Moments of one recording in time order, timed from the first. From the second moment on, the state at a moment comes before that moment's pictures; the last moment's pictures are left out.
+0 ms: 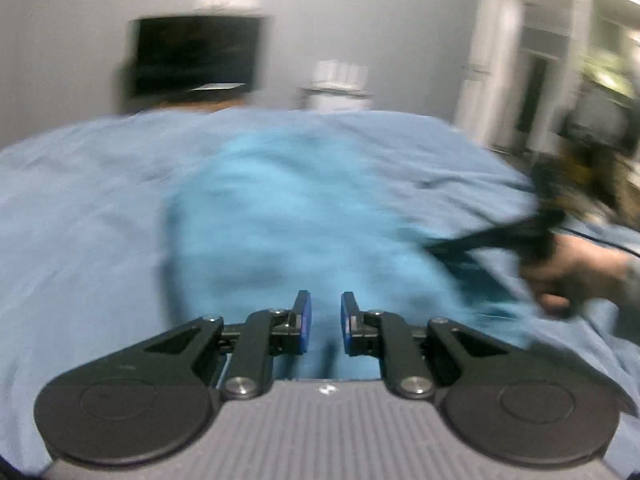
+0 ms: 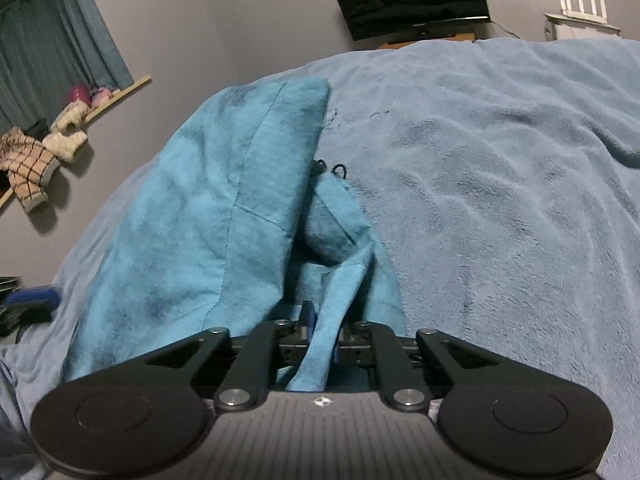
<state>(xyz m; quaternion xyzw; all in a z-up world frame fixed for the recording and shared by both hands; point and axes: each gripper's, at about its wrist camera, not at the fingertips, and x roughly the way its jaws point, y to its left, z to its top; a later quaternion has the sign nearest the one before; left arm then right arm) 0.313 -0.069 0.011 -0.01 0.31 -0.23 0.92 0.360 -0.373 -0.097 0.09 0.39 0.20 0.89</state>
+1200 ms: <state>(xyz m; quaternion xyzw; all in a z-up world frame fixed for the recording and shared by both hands) 0.380 -0.003 -0.058 -0.12 0.41 -0.21 0.88 0.398 -0.395 -0.114 0.23 0.46 0.21 0.83</state>
